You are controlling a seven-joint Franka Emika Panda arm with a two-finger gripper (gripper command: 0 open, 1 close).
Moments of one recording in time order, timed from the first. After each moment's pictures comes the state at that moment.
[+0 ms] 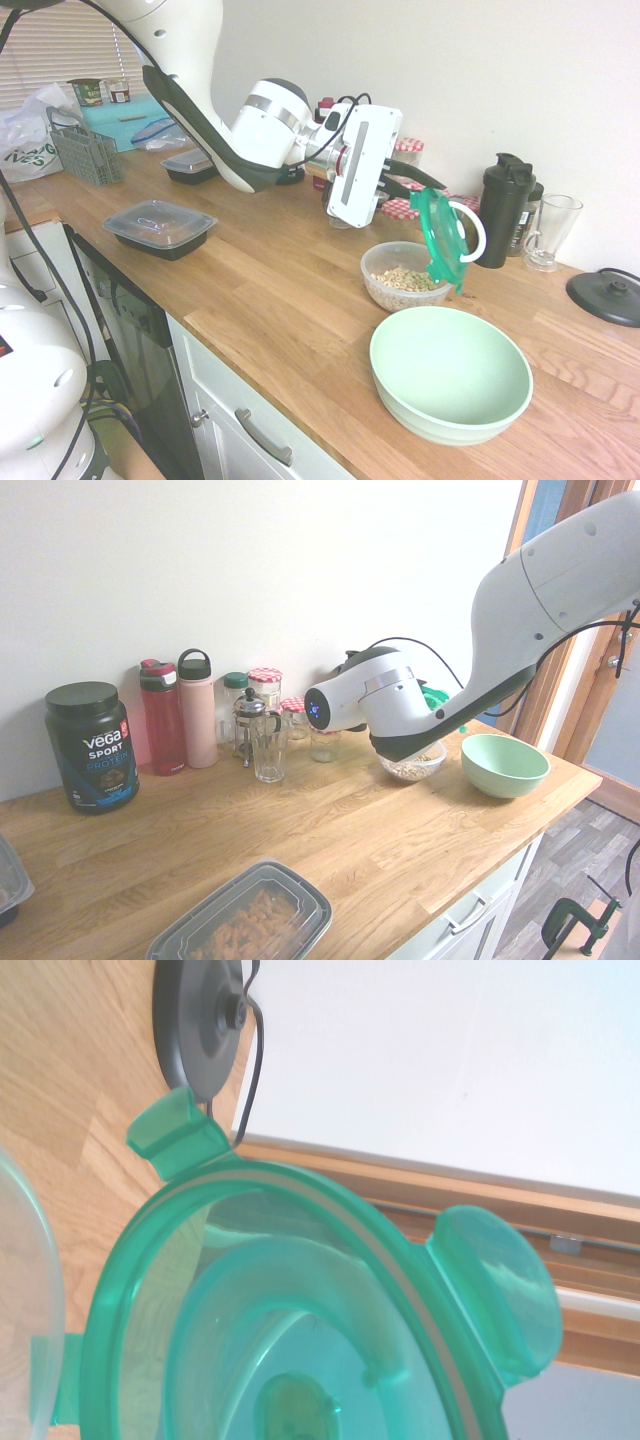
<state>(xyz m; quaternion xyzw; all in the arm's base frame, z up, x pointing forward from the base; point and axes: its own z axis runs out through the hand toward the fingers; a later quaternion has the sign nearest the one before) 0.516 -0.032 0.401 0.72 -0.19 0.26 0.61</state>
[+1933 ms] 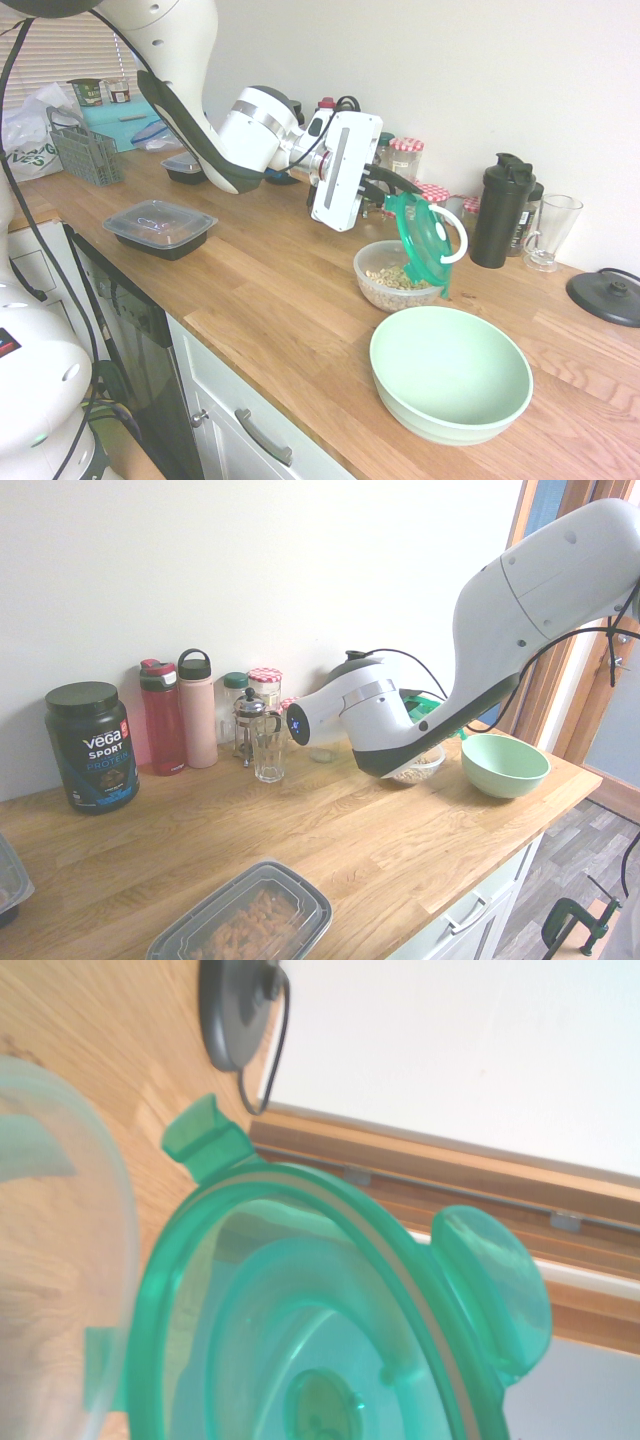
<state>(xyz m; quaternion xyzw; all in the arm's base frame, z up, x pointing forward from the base) 0.508 0.005 0.384 0.72 -0.19 0.24 0.63</state>
